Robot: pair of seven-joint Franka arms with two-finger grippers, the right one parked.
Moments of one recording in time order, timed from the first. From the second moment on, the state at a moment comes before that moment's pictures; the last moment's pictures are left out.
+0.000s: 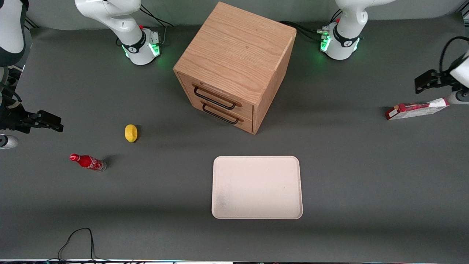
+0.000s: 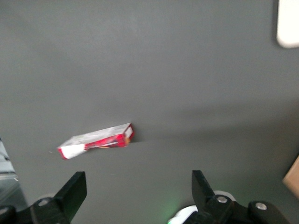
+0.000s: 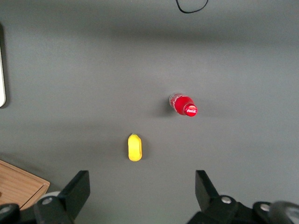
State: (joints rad) arm 0.16 -0.10 -0.06 -1.77 0.12 1.55 0.30
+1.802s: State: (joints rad) arm 0.32 0.10 0.27 -2.47 0.09 2.52 1.75
